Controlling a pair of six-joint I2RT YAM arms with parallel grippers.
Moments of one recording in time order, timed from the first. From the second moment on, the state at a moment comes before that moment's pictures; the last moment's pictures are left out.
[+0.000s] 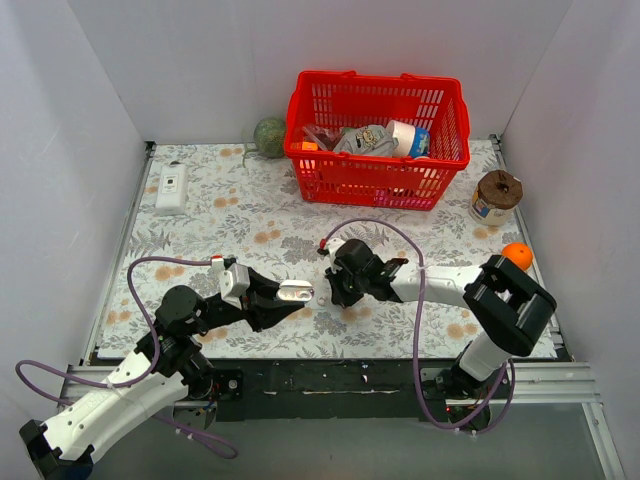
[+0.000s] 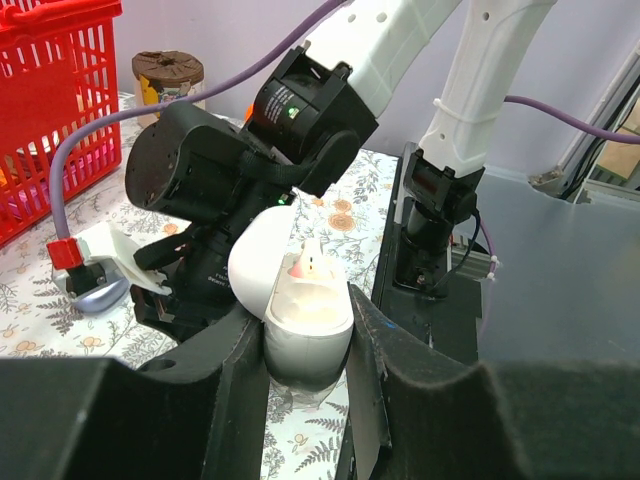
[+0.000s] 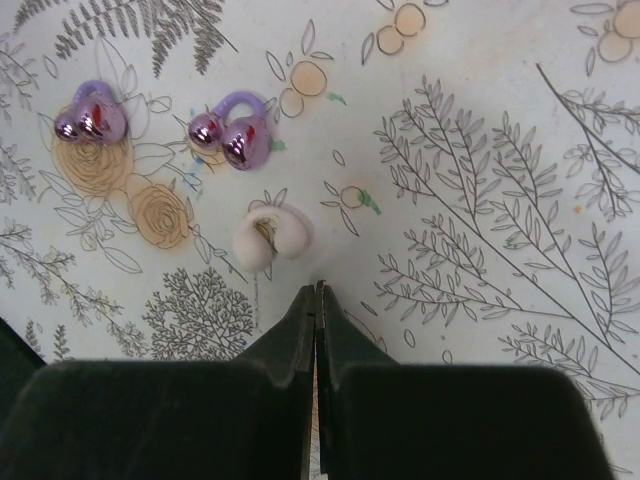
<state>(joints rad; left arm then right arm) -0.78 0.39 0.39 0.18 0.51 -0.21 0.92 1.58 0.78 -0.09 -0.13 0.26</state>
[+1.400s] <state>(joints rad) -0.78 0.37 0.38 0.16 0.51 -0.21 1.00 1.53 0.91 -0.17 -0.12 0.10</state>
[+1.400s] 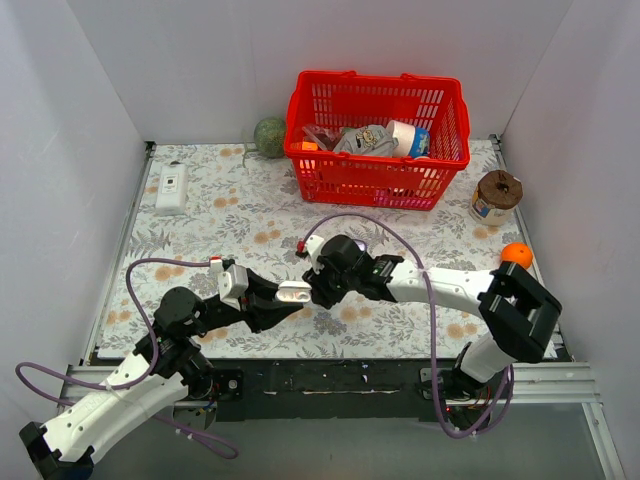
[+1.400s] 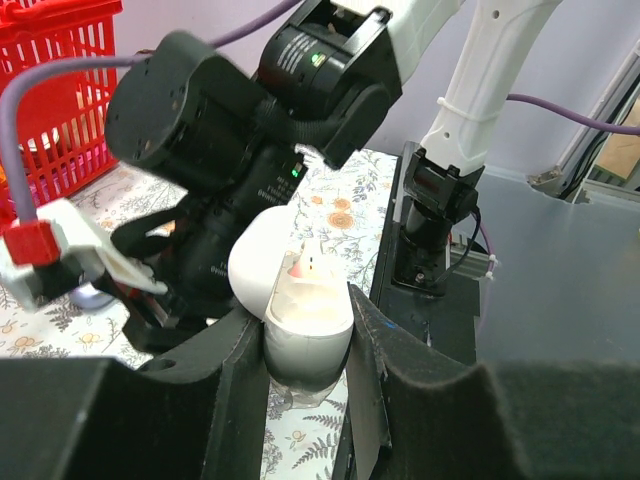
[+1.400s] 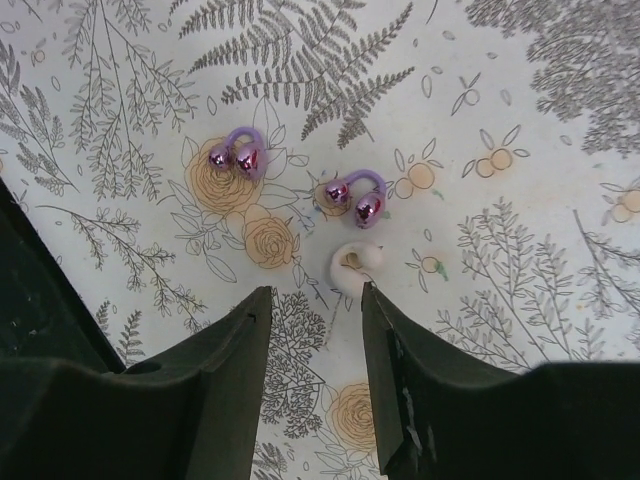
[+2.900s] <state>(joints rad) -0.78 0.35 0.37 0.16 0.51 -0.23 1.01 1.69 0.95 -0.17 -0.14 0.11</state>
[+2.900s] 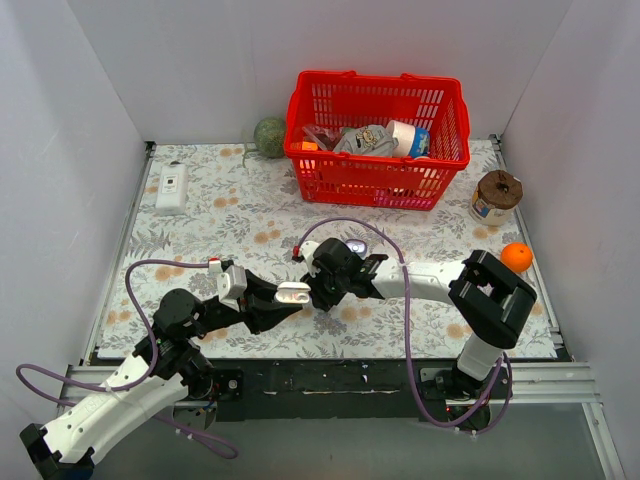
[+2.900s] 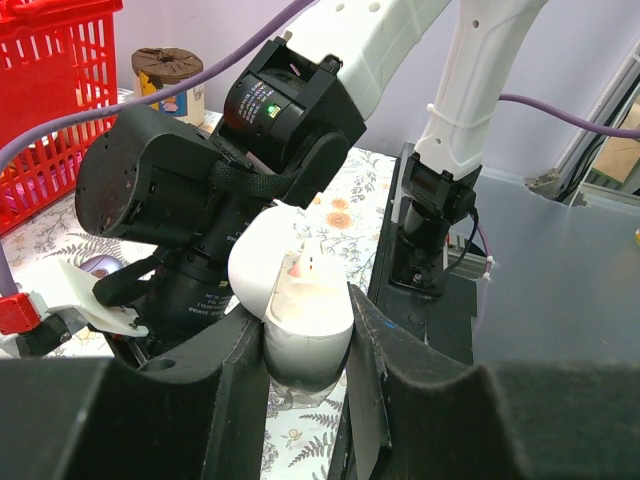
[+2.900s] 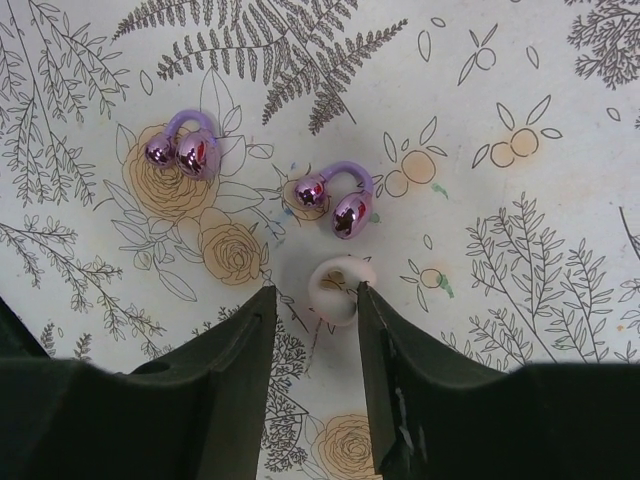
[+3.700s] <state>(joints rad) -0.78 0.36 0.37 0.16 0.51 -0.23 0.99 1.70 0.94 -0.18 -0.04 0.14</state>
